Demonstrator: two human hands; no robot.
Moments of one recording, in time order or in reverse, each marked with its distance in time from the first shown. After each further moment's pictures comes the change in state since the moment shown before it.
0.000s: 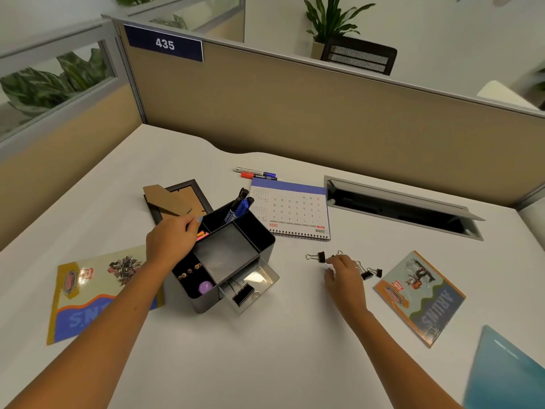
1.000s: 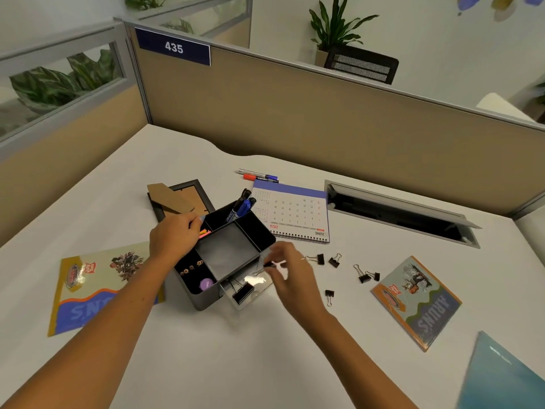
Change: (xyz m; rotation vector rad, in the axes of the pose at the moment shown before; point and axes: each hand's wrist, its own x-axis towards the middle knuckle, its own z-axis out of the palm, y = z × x) left_hand 0.001 -0.002 0.002 0.022 0.011 -0.002; right_hand -0.033 -0.132 -0.029 0.449 -0.147 -0.273
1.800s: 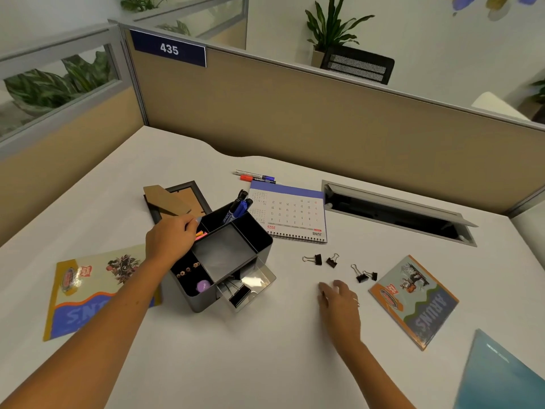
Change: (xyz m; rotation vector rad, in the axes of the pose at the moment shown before) left_hand 0.000 -0.001 0.001 -0.015 0.003 0.004; right_hand -0.052 0.124 -0.019 -0.491 0.031 0.534
